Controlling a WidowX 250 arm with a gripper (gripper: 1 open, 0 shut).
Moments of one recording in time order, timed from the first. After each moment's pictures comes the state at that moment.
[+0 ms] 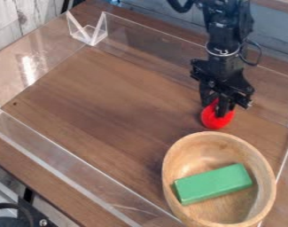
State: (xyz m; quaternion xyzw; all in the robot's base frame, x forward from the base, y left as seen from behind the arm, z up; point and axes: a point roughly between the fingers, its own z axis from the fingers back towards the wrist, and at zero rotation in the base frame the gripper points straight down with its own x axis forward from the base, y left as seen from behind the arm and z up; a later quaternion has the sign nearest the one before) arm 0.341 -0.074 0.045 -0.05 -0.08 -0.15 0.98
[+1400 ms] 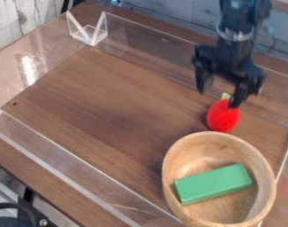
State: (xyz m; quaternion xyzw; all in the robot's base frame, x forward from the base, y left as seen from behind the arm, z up) arm 0.341 -0.066 0.091 -0.01 -0.09 -0.07 0.99
